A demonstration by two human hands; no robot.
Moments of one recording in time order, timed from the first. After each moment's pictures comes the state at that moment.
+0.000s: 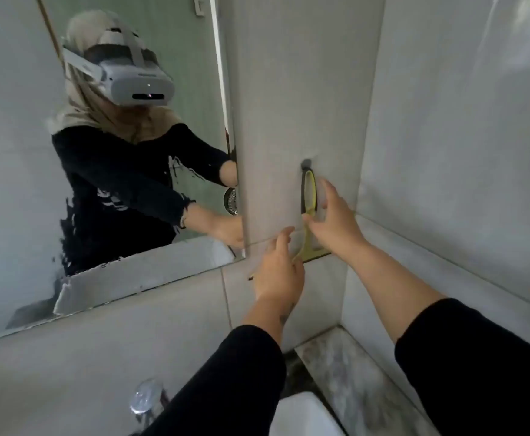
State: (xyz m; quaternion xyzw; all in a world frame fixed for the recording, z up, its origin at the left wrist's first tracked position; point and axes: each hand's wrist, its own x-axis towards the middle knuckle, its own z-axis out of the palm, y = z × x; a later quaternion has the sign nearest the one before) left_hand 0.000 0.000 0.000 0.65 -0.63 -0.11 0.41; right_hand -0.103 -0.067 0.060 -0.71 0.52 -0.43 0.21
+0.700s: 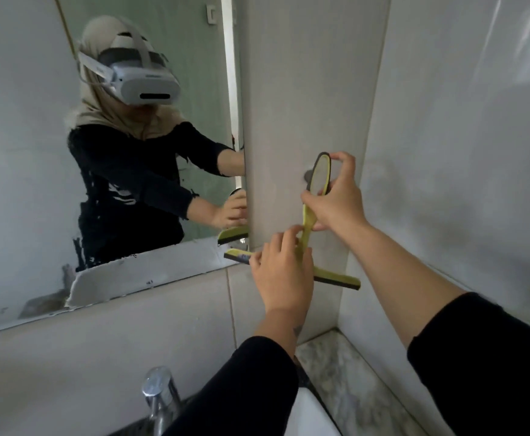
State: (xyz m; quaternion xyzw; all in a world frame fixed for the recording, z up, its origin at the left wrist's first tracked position) left_hand -0.021 0.028 0.020 0.66 -0.56 0.09 0.49; right_hand -0.093 -0.029 0.121 -0.63 0.48 -0.54 0.26
